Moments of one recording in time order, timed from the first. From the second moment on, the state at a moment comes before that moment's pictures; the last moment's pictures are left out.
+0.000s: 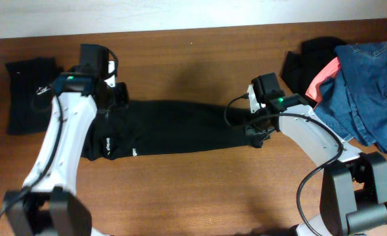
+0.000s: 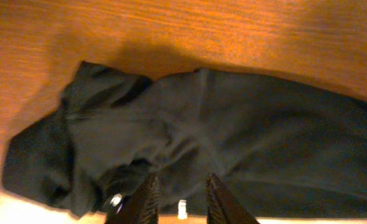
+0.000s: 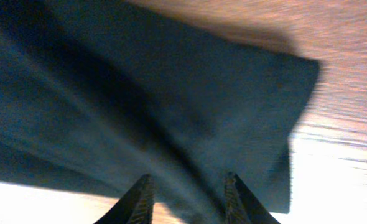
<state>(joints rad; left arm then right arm) -0.08 1.70 1.53 -1.02 -0.01 -0.20 0.21 1.70 1.11 -0.70 -0.11 0.11</state>
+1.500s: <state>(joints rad) -0.08 1.87 1.30 -0.77 -0.12 -0.23 0.28 1.73 1.11 -0.59 -0.17 0.20</state>
